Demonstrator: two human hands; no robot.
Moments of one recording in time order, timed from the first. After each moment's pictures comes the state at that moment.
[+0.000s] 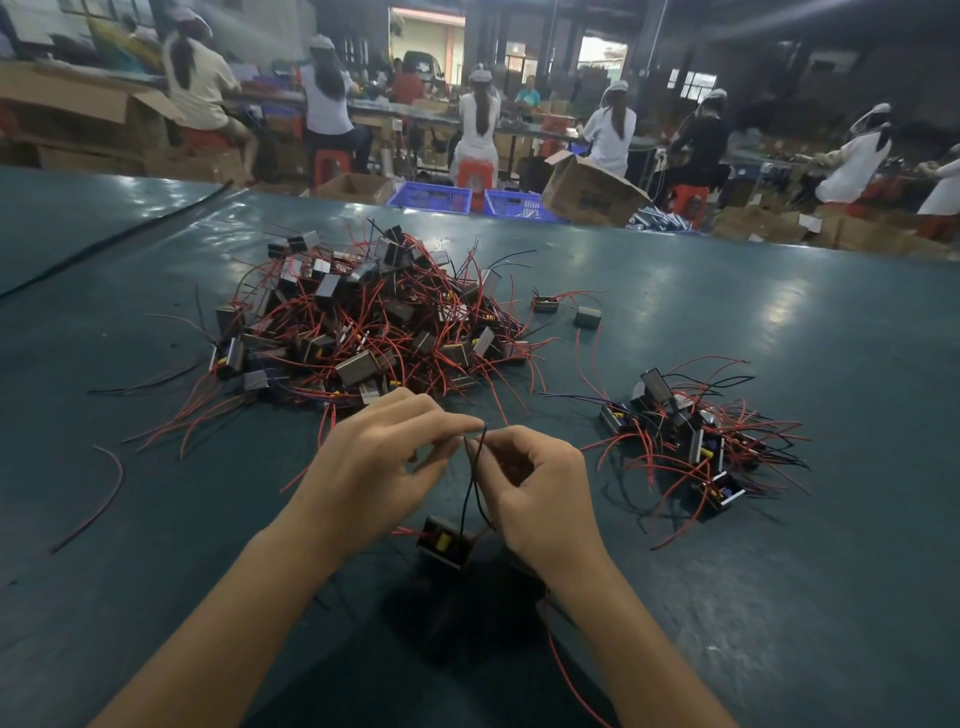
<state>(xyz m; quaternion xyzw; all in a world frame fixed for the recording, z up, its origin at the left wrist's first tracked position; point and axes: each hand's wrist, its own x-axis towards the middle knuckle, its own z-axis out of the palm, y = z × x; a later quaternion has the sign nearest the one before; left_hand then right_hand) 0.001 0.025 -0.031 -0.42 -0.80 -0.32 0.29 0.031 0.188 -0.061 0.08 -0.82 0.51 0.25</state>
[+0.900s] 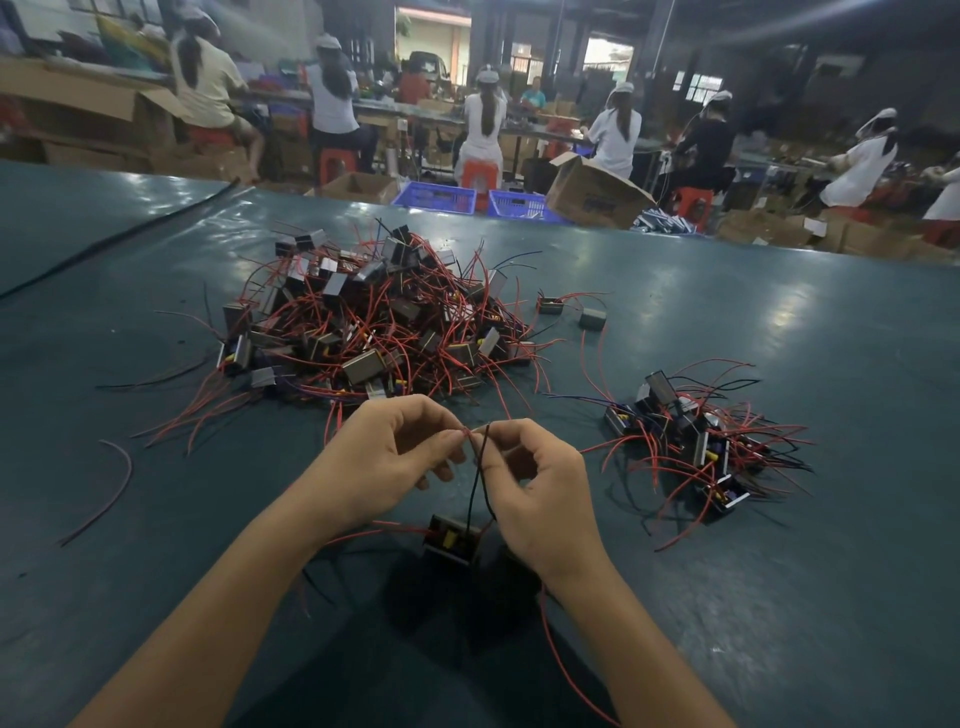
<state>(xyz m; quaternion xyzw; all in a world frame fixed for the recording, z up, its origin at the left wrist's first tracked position) -0.011 0.021 -0.036 -0.26 -0.79 -0.56 -0.02 0.032 0.183 -0.064 0.09 -0.80 0.54 0.26</state>
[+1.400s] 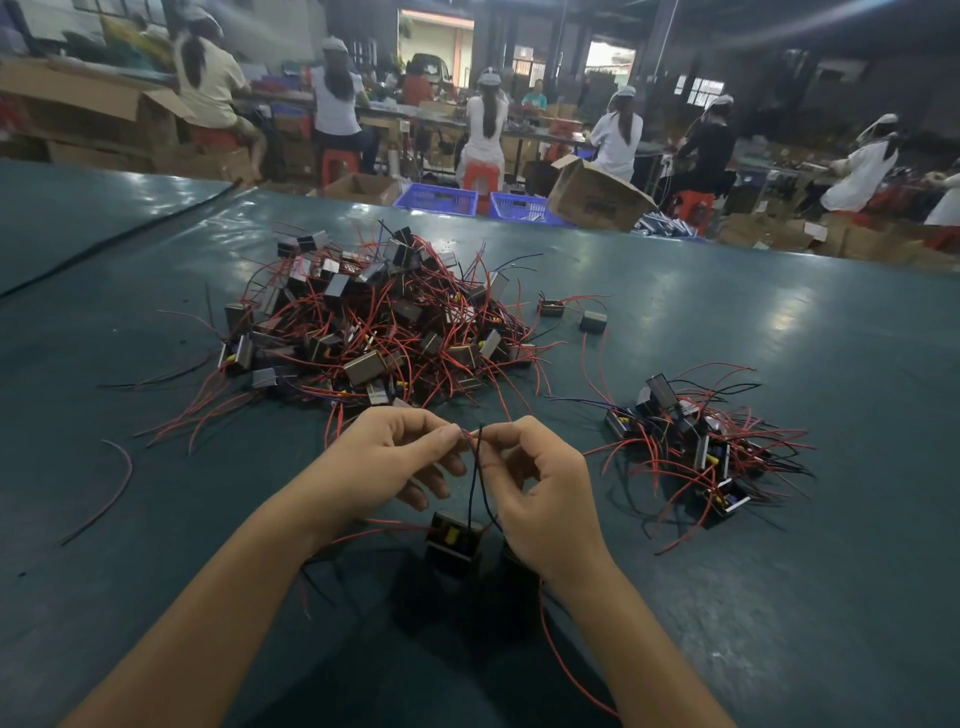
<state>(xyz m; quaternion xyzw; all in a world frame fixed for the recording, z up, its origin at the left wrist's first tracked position) -0.008 0.024 -0.030 -0.16 -0.74 -0.64 -0.15 0.032 0.186 -0.061 0.13 -0.80 0.51 0.29</state>
